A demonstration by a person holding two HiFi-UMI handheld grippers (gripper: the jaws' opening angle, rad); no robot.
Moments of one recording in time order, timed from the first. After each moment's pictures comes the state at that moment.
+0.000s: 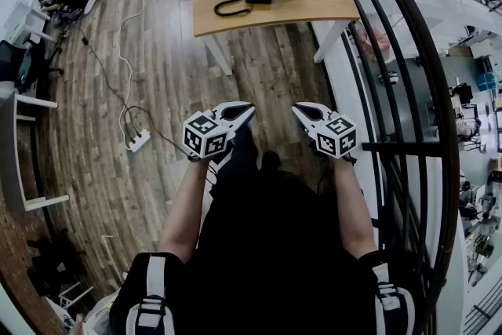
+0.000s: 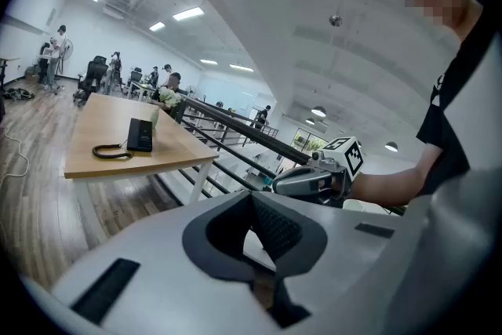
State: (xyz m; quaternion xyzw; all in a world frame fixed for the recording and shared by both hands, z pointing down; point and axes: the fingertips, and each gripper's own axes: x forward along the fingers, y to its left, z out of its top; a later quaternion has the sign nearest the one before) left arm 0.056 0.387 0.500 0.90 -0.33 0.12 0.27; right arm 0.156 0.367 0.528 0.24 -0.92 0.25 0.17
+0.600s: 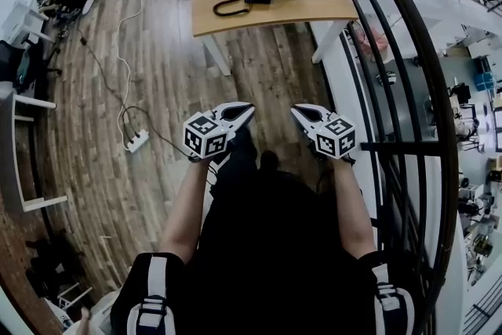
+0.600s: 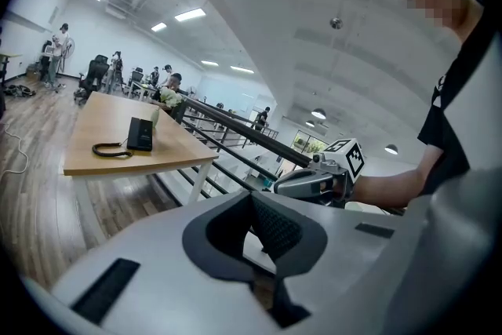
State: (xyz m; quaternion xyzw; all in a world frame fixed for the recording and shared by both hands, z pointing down) left arm 0.057 0.387 0.501 0.90 -0.33 0.11 0.27; right arm 0.156 0.372 0.529 0.24 -0.92 0.26 0.17
